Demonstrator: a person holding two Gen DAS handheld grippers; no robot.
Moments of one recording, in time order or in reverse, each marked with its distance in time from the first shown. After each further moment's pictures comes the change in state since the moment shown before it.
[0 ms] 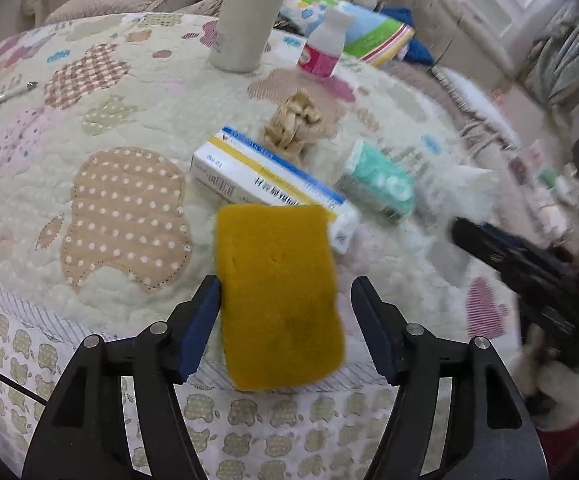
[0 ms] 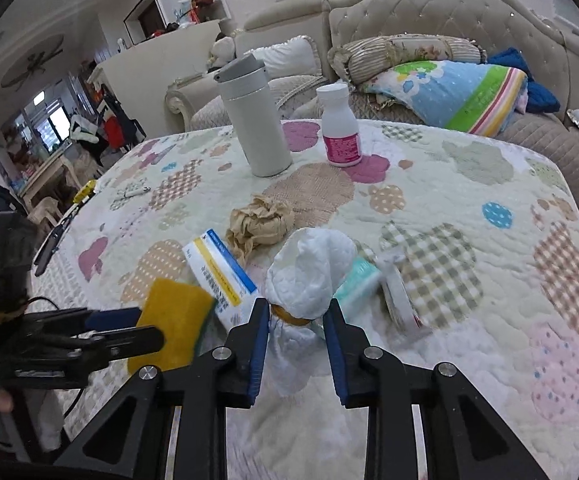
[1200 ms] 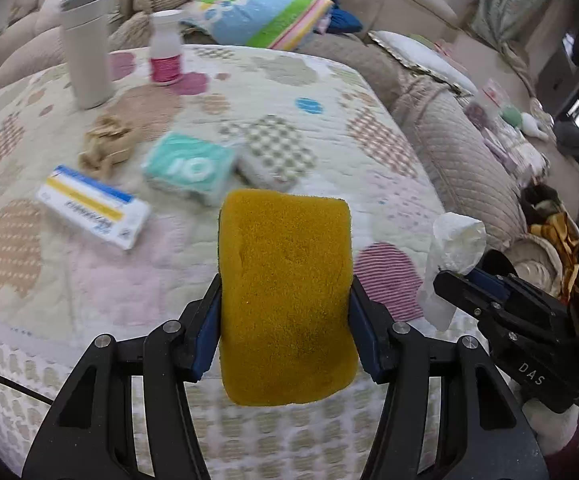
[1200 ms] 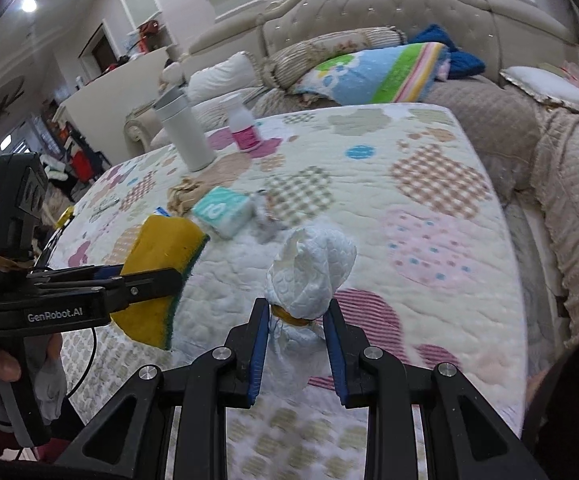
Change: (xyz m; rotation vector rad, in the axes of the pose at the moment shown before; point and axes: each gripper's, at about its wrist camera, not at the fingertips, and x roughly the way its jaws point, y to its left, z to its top) left arm -0.002 -0.158 -0.022 0.219 0.009 -0.082; right arm -0.111 -0.085 -0.090 0.185 -0.055 -0.112
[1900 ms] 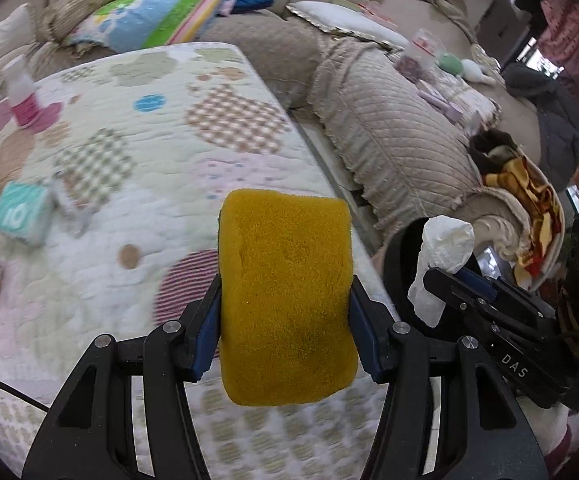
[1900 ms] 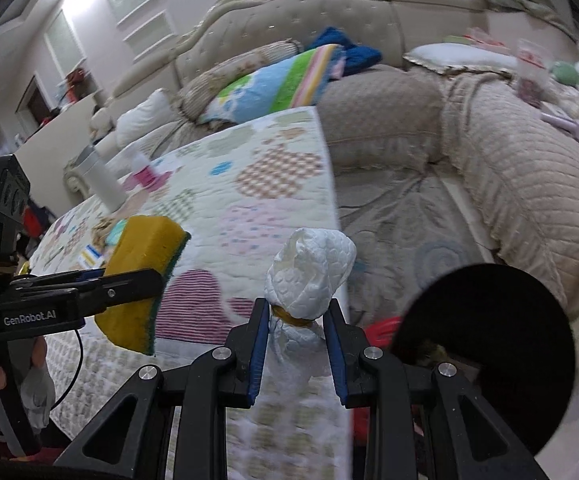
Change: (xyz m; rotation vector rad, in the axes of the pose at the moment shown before) left arm 0.044 -0.141 0.005 0.183 0.067 -0.137; right arm -0.082 -0.114 -0.042 0.204 -0.065 -0.188
